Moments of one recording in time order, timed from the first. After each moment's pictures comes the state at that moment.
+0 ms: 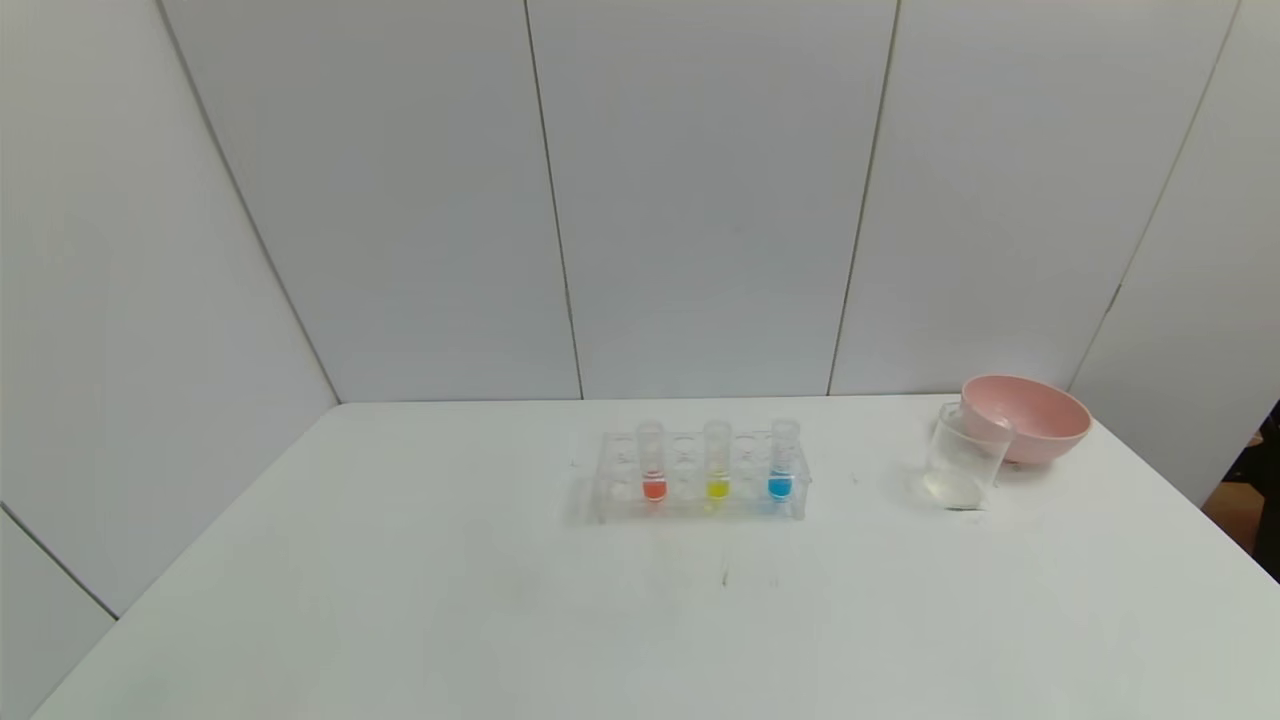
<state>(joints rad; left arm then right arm) 0.00 0.00 0.00 0.02 0.00 -0.02 0.01 0.00 0.00 0.01 0.00 -0.02</state>
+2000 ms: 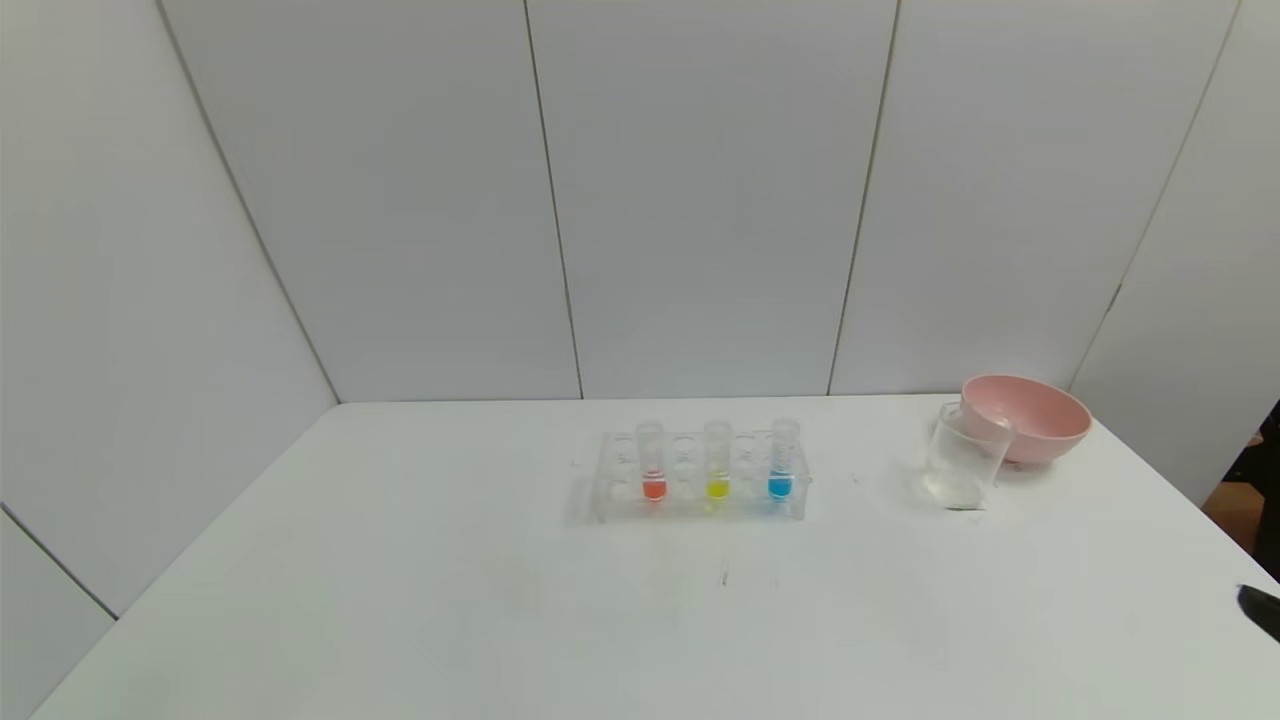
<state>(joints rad) 0.00 0.00 0.00 0.02 0.00 -0.02 0.18 0.75 -0.51 -0.01 0.06 -0.01</state>
